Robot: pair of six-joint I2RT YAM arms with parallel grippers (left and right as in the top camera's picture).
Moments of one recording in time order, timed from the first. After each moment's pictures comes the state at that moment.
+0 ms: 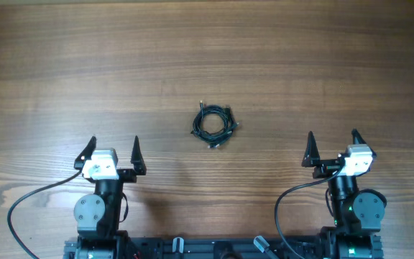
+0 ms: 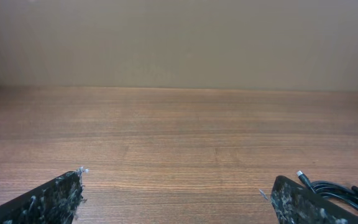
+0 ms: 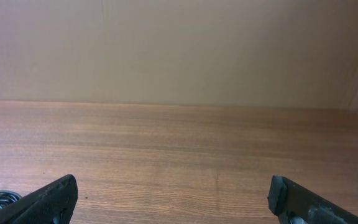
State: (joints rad) left arm -0.03 0.01 0.02 -0.08 -0.02 -0.02; right arm -0.05 0.02 0.01 0.00 -0.08 -0.02
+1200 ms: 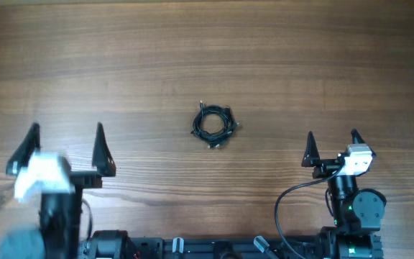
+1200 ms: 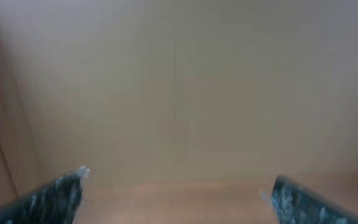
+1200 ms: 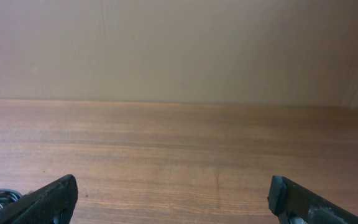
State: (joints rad) left arm -0.03 0.34 0.85 -0.47 -0.05 0.07; right arm -0.05 0.03 0.01 0.00 -0.08 -0.01
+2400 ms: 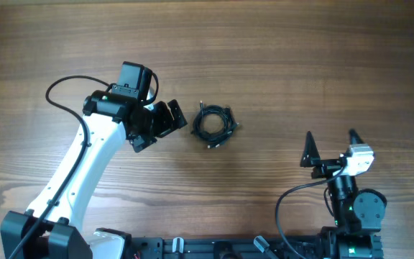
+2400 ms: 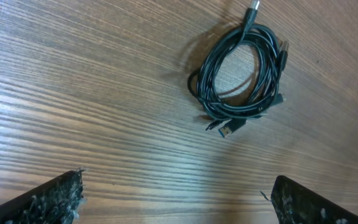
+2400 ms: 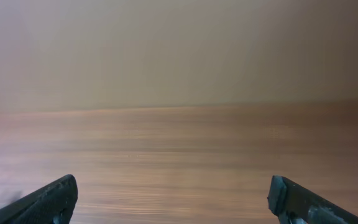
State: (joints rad) left arm -0.25 1.47 1.14 -0.99 0.29 -0.69; right arm -0.05 0.03 0.01 0.02 -0.15 0.10
